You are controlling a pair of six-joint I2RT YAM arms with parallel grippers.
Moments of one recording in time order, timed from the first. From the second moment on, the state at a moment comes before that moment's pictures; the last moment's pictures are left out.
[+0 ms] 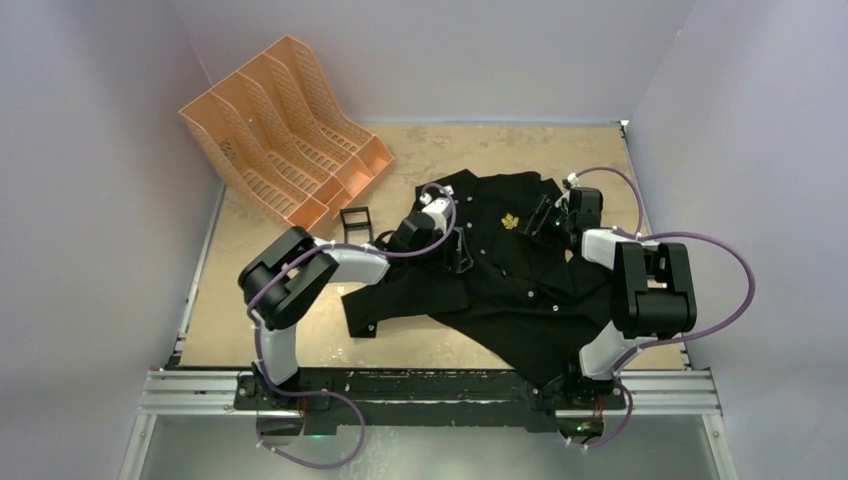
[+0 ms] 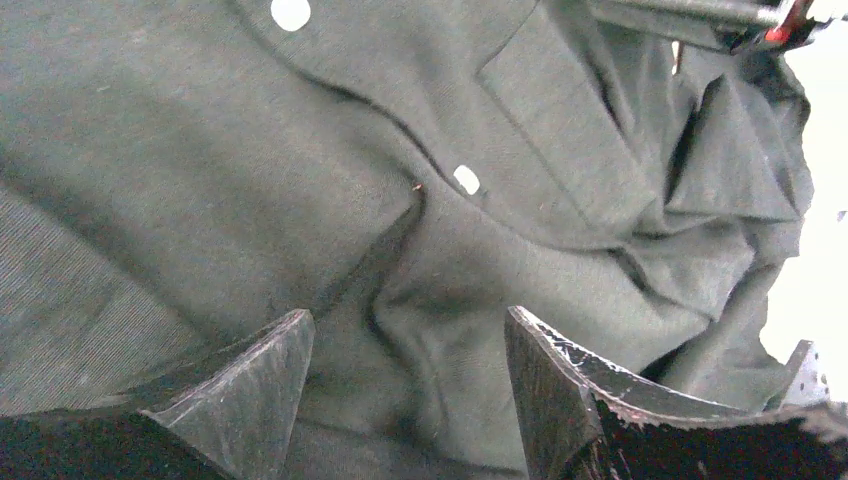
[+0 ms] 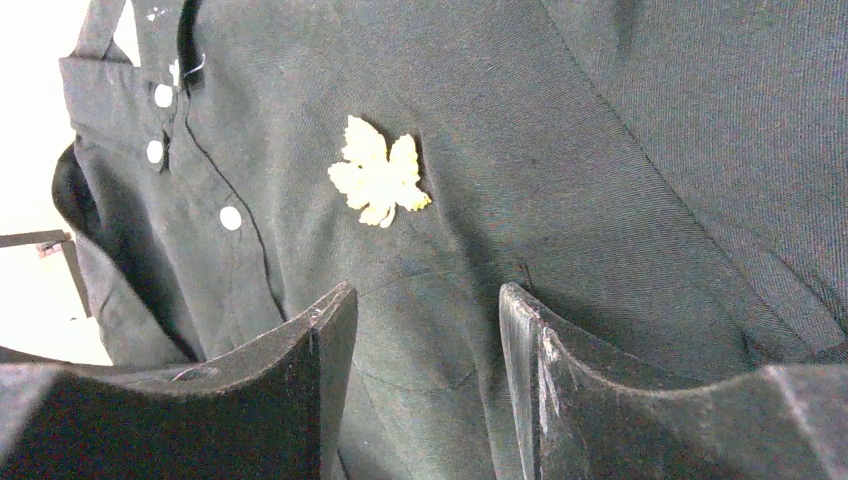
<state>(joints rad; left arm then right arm) -0.79 1.93 1.00 0.35 0.16 -0.57 -0.03 1.65 0.77 0.08 -0.36 0.49</state>
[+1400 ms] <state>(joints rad) -0.79 2.06 1.26 0.22 0.13 -0.38 0.09 1.61 0.67 0.19 -0.47 0.53</state>
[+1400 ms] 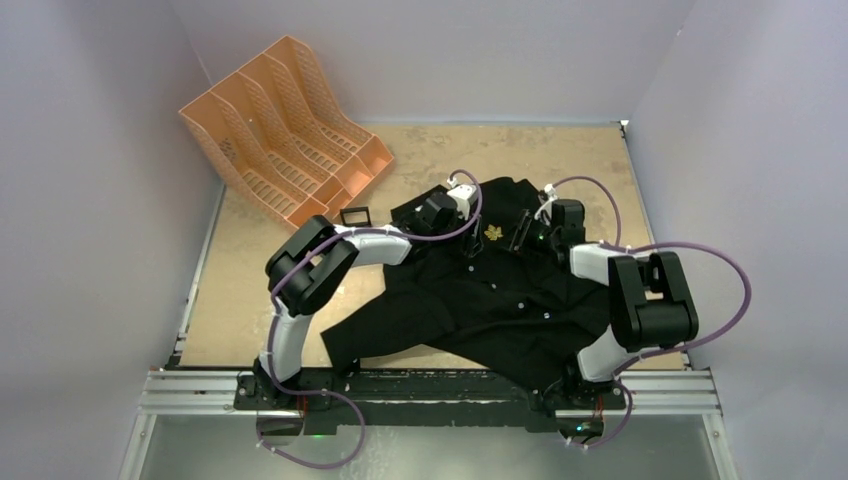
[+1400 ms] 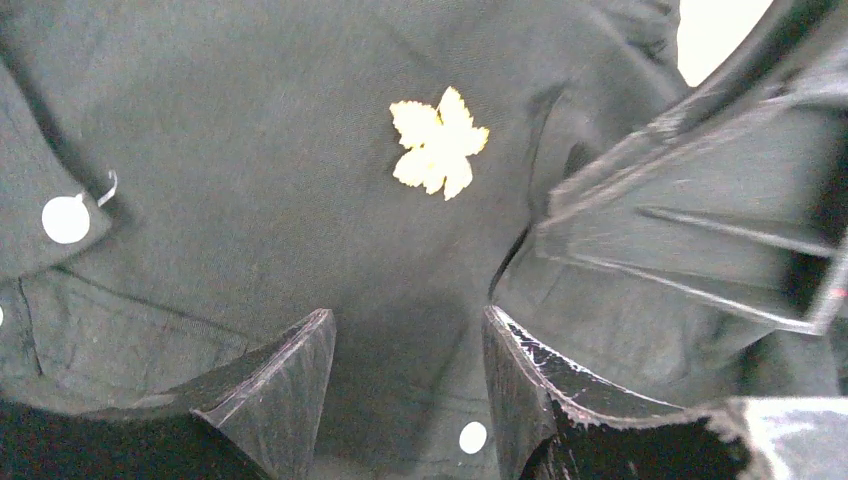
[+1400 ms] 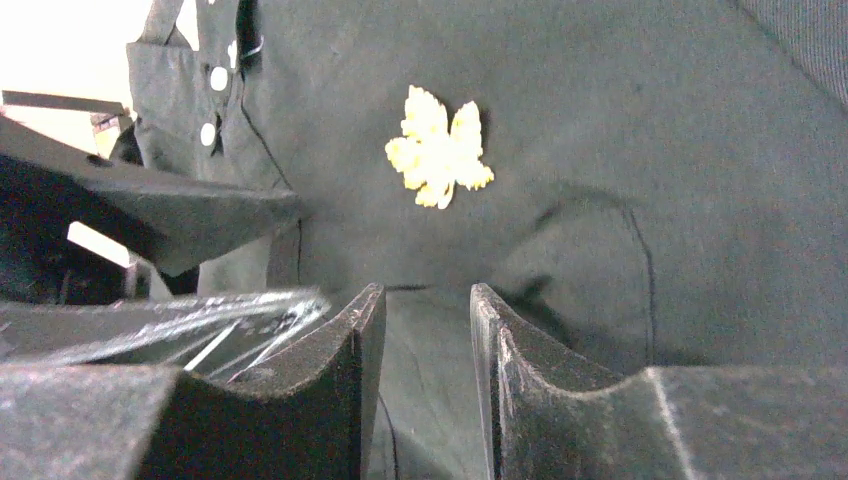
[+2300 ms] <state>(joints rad) -0.78 1.87 0.94 0.35 0.01 -0.46 0.09 1.40 0.44 0.16 -0.49 0.61</state>
